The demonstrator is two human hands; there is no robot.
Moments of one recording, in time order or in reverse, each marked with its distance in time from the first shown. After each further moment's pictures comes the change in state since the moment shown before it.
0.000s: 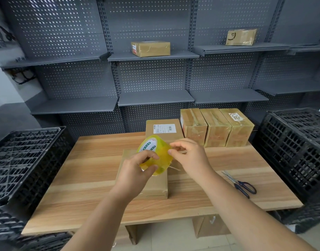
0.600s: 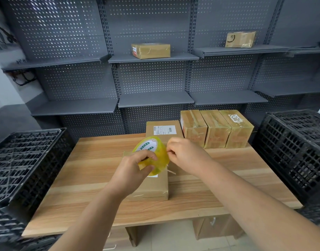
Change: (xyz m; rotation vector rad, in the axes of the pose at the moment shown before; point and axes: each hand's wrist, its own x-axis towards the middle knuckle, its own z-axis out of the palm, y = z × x) left_hand 0.009 0.006 -0.018 0.103 -0.100 0.069; right_hand 0.019 -0.025 -0.010 -0.633 -0.381 -0.290
